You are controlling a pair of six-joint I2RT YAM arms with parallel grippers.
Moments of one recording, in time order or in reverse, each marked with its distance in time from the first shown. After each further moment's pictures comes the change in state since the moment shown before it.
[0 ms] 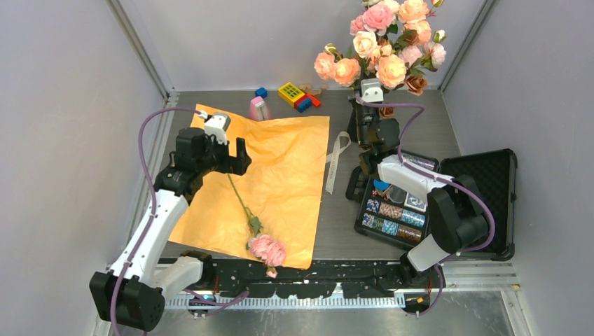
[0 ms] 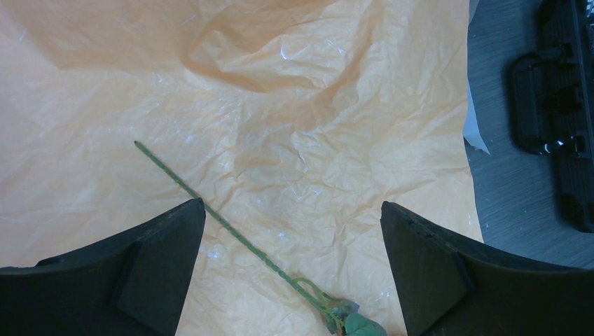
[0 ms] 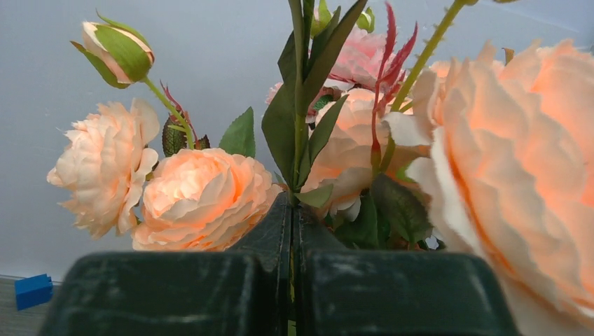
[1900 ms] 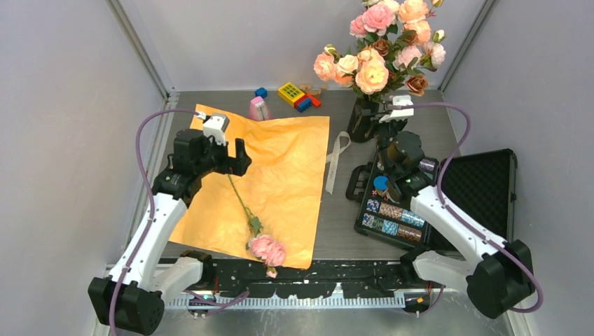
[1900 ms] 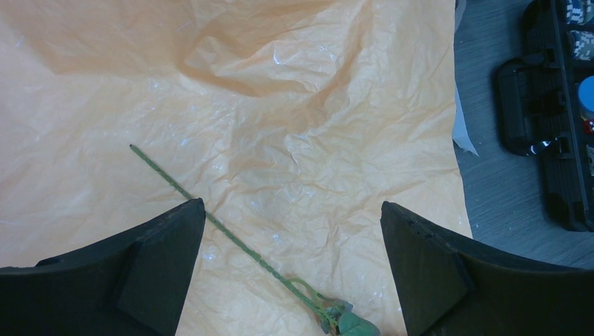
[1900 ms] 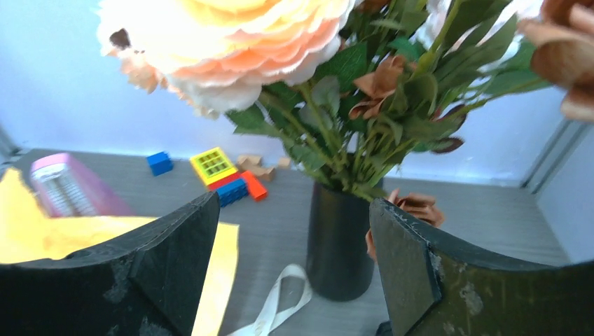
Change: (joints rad) left arm 0.000 -0.031 -0.006 0.000 0.011 -0.011; right arm -0.001 -0.446 -0.187 -0.655 0.023 0.404
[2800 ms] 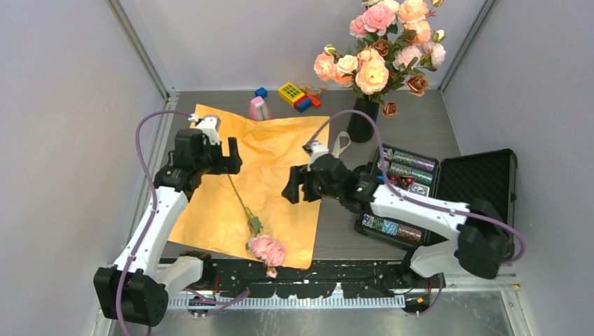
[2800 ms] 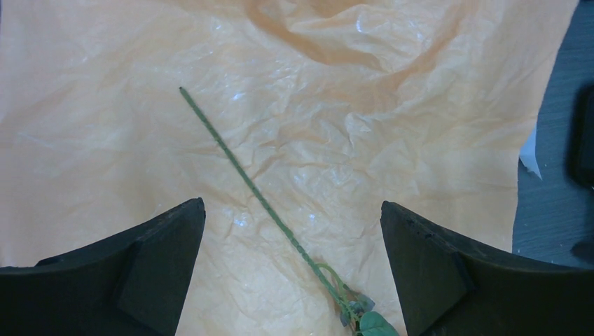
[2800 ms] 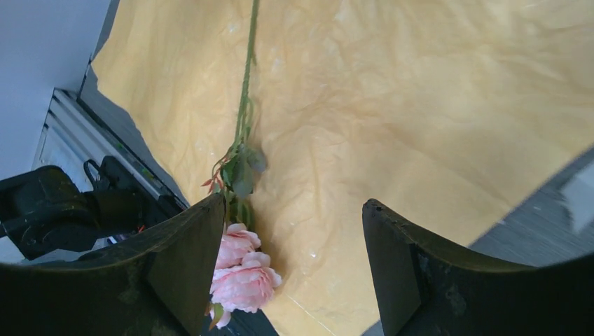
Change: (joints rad) left arm 0.040 0.055 -0.008 -0.050 -0.121 -0.056; right arm 0.466 0.184 0.121 -0.700 -0.328 0.693
